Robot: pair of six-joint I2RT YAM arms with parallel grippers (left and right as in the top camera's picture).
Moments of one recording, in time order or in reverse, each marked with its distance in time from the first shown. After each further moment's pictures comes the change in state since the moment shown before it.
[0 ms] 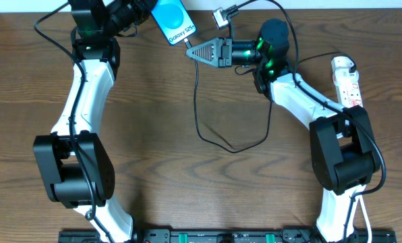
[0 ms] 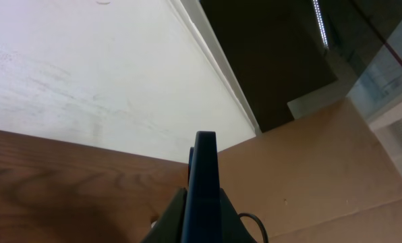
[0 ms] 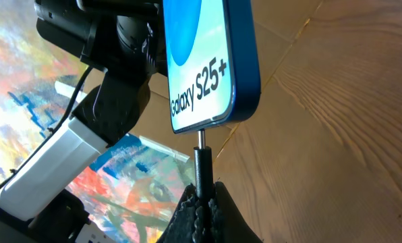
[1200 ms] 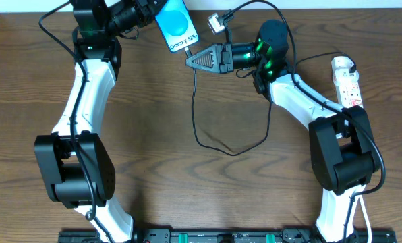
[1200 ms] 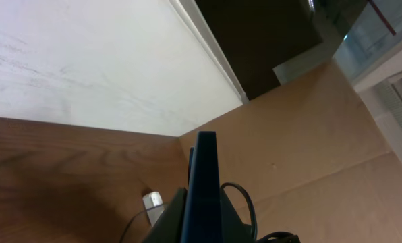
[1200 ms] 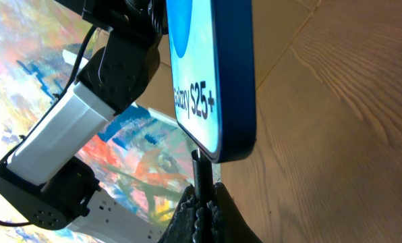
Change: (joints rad) left arm -0.010 0.000 0.000 0.010 0.135 0.026; right arm 0.002 0.000 -0.002 0.009 -0.117 0.000
